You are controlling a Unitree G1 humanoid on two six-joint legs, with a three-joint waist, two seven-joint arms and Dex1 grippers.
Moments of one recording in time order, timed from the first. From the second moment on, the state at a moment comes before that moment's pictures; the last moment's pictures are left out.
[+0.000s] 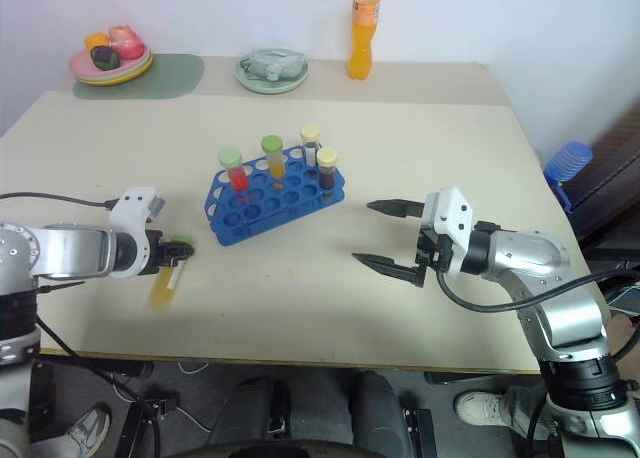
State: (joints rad) left arm -0.48 0.78 0.25 -0.08 -1.40 1.61 0.46; right arm -0.22 -0.73 -0.06 -0.32 0.51 0.29 1.06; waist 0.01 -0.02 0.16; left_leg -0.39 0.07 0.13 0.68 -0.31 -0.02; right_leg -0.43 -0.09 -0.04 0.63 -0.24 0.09
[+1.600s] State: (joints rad) left arm -0.41 1.14 0.01 -0.13 -1.88 1.42 0.72; right arm -0.19 -0.73 -0.05 -0.28 0.49 0.26 1.08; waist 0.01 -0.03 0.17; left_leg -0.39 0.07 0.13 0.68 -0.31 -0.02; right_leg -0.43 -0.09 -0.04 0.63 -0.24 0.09
